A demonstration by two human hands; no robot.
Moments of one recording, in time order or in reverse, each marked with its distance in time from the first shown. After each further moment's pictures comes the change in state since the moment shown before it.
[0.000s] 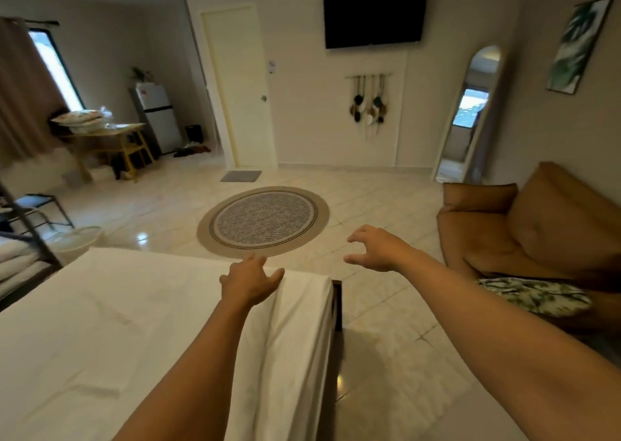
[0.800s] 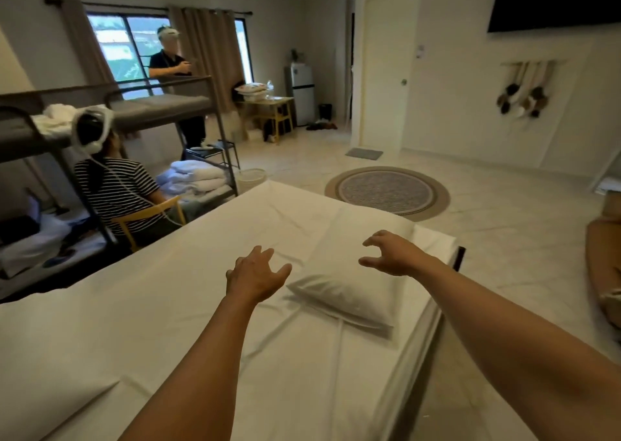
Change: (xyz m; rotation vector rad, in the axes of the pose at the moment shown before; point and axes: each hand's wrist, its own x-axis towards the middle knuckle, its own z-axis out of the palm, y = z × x) left_hand -0.475 -0.334 -0.086 -0.102 0.121 -0.371; right_hand -0.275 -0.386 0.171 0.022 -0.142 -0.303
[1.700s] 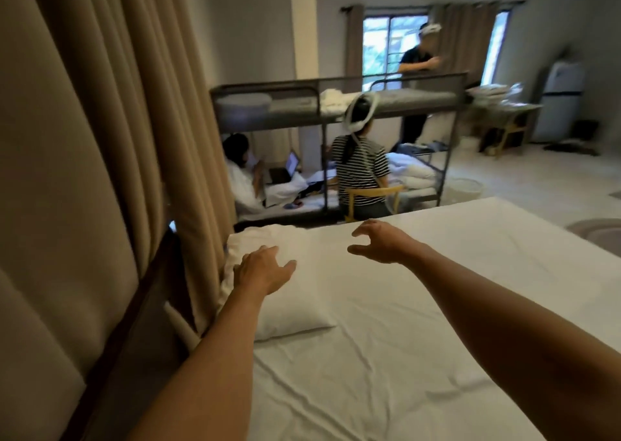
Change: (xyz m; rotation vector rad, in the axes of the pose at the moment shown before) left_hand -0.165 -0.481 -0.151 -0.010 0.266 -0.656; right_hand 0.047 -0.571 0.196 -0.066 -0.145 -0.784
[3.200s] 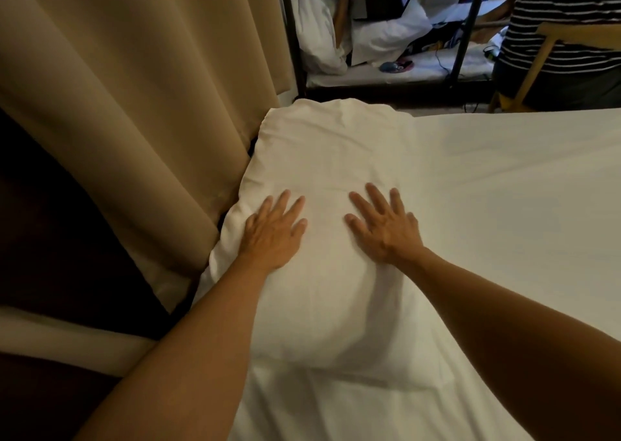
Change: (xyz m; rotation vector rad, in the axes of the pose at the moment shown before) left_hand 0.445 -0.259 0.347 0.193 -0.095 -0.167; right_hand 0.491 0.090 0.479 0.062 -0.287 -0.105
